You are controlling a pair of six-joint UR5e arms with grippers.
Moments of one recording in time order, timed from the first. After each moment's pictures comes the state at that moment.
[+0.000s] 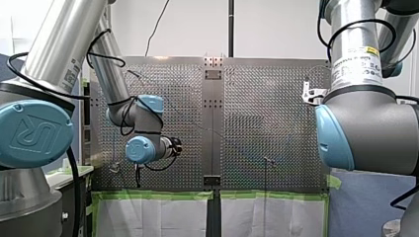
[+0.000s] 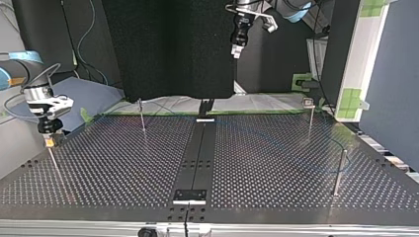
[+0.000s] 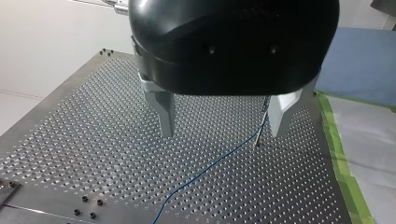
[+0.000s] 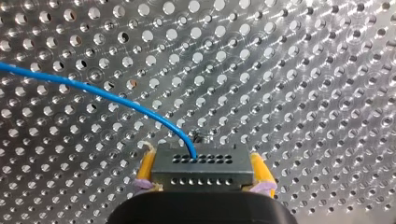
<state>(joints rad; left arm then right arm) -0.64 -1.90 -2.43 -2.04 -1.97 -1.77 1.50 -1.05 1.43 -0.39 1.05 1.65</state>
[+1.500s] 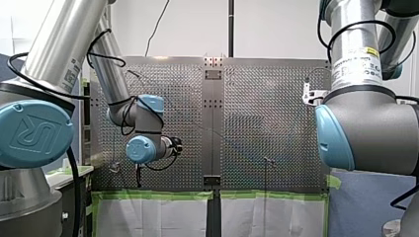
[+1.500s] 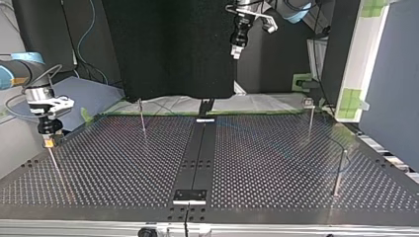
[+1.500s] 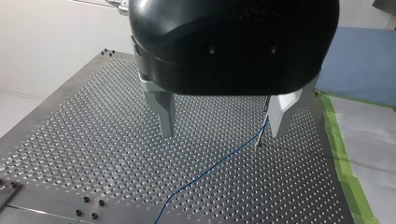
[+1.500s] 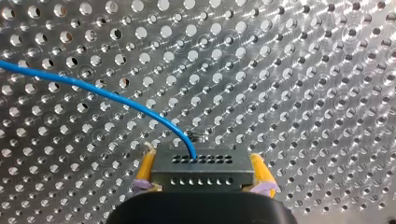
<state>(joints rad) -0.64 -1.90 -2.43 -2.04 -1.97 -1.77 1.50 -1.04 1.43 -0.45 1.05 1.67</state>
